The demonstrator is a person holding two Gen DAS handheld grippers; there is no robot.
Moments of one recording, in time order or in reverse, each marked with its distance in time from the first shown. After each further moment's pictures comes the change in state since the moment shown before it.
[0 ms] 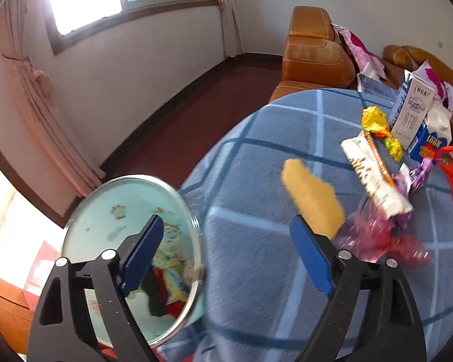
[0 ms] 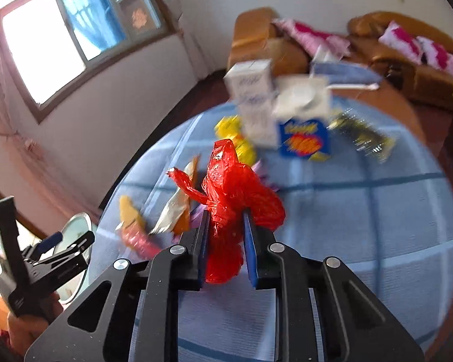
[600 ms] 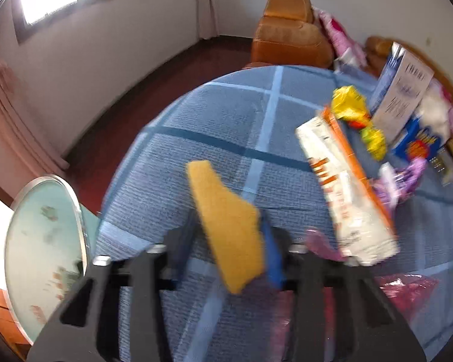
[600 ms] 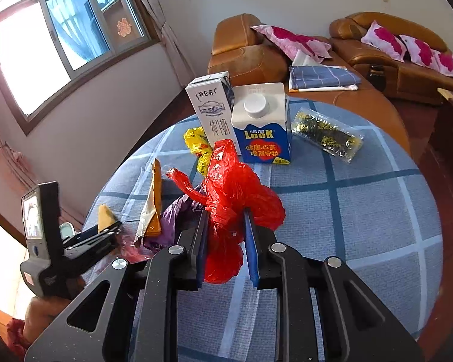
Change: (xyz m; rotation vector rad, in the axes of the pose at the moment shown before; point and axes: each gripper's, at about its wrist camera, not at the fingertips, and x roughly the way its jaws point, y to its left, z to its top) left arm 0.049 -0.053 0.008 -0.031 0.086 -0.172; right arm -0.008 -0.029 -0.001 0.034 -0.018 -0.044
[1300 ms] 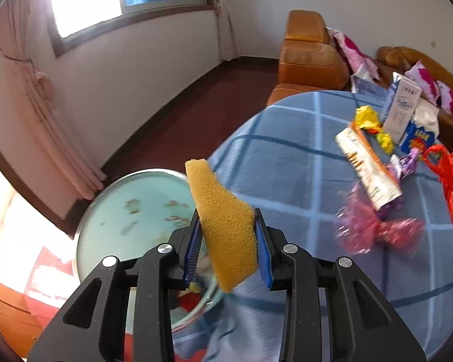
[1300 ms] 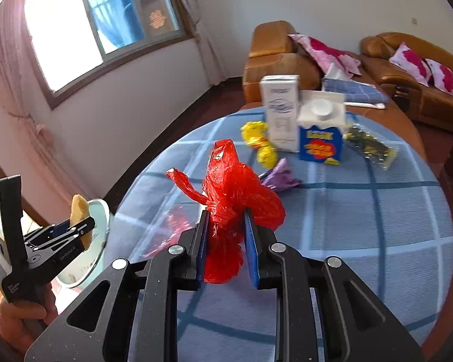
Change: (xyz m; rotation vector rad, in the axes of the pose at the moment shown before) left arm -0.097 0.072 -0.038 0.057 -0.108 0.187; right arm -0.016 0.075 -0.026 -0.134 0.001 0.080
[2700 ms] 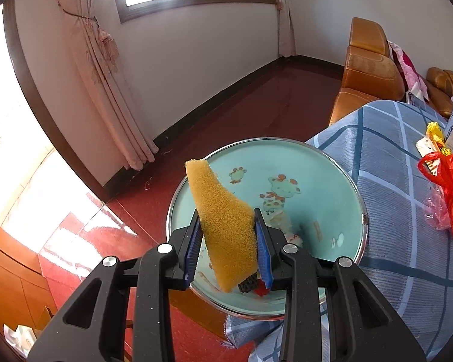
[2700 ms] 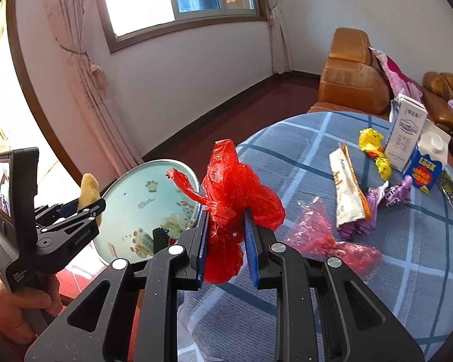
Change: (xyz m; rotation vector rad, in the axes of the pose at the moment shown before) left arm -0.003 0.121 -0.040 -0.167 0.038 0.162; right arm 0.038 0.146 -0.022 -0.265 0.082 0.152
